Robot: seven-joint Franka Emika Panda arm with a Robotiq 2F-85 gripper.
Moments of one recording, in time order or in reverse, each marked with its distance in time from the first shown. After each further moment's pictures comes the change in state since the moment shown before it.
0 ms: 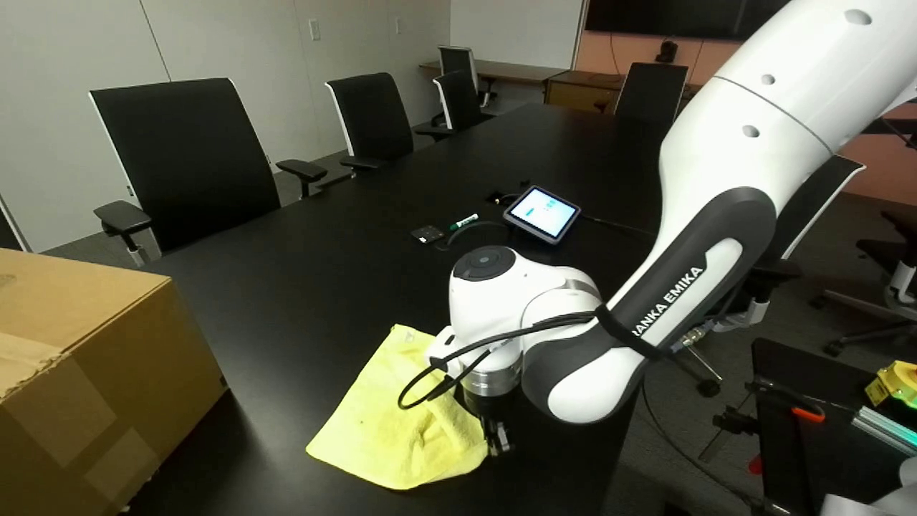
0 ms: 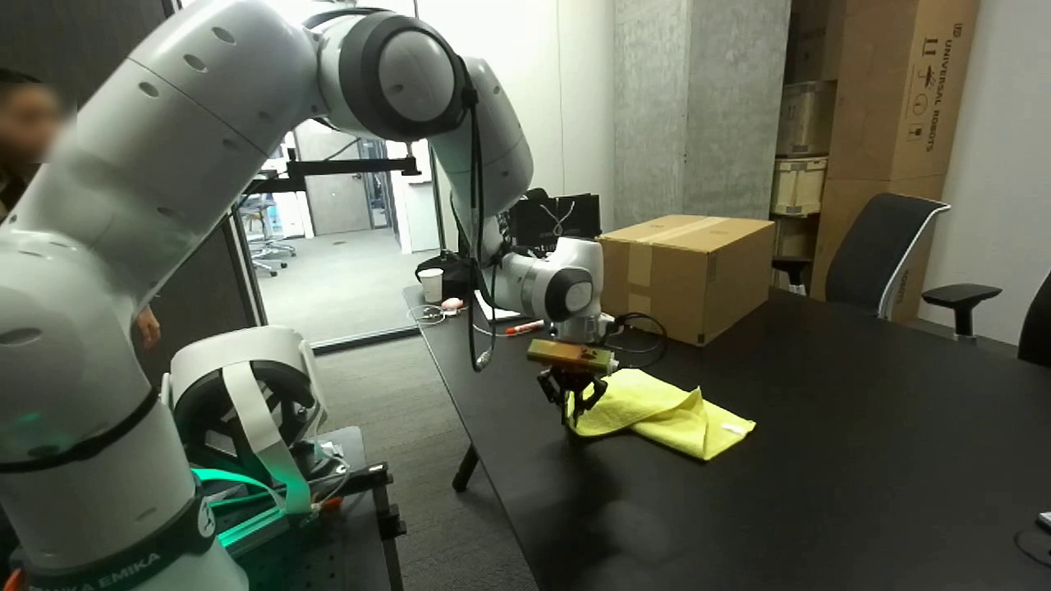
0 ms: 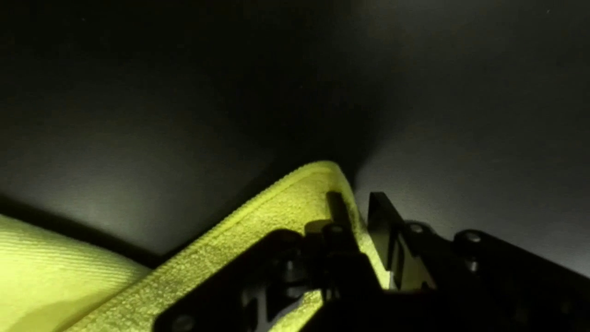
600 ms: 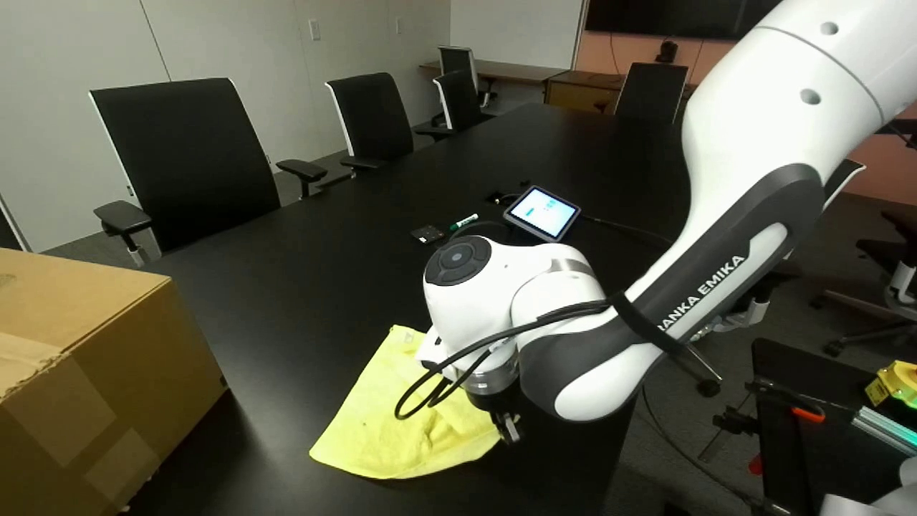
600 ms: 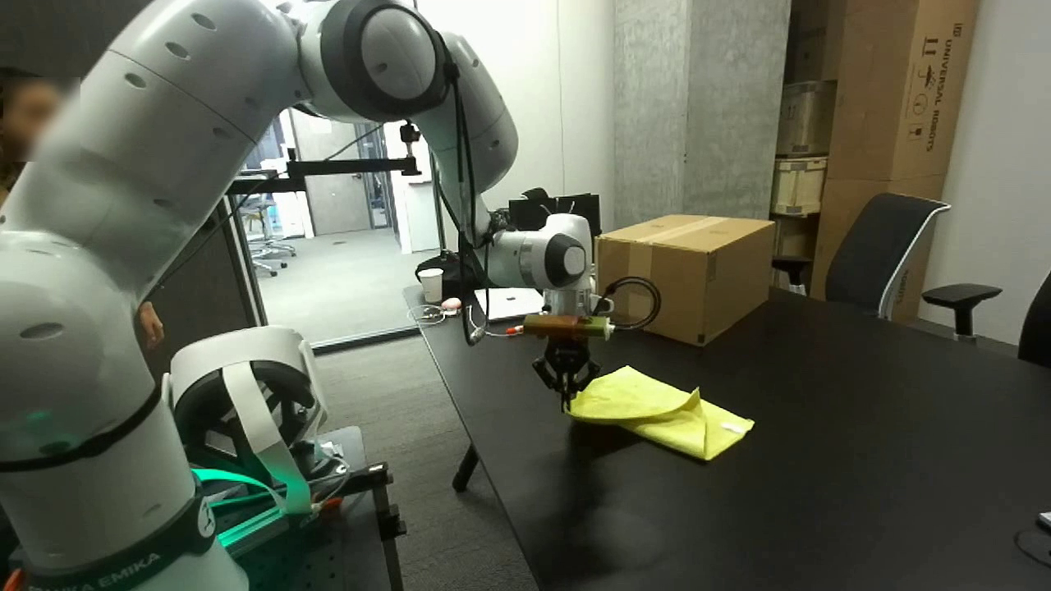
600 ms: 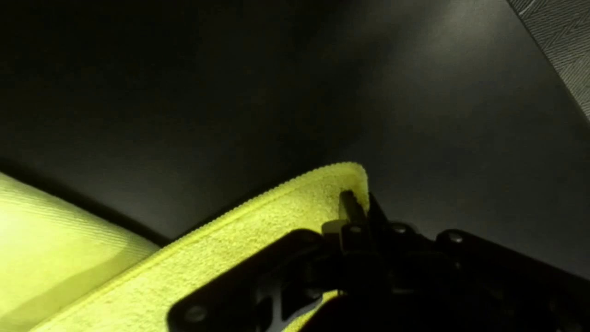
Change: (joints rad) arm 0.072 -0.064 -0.026 0.039 -0.112 -0.228 0.045
